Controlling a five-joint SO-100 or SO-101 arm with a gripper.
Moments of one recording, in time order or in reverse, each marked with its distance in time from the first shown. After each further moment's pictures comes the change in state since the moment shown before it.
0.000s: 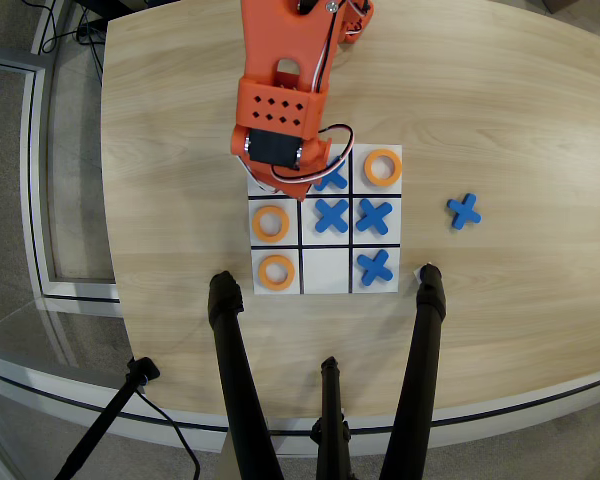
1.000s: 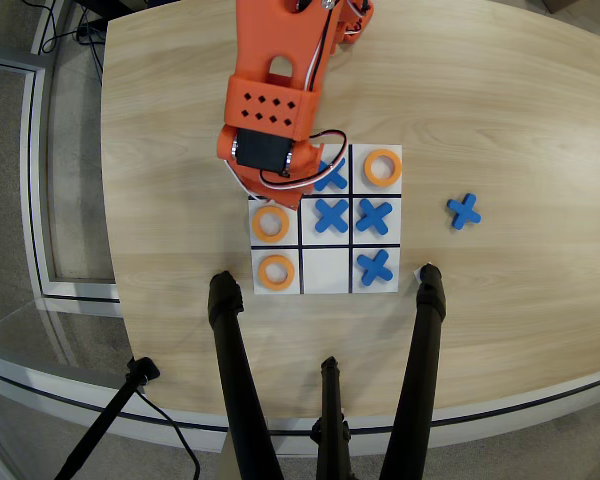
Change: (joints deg) arm 0.7 3.1 -8.0 6.9 -4.0
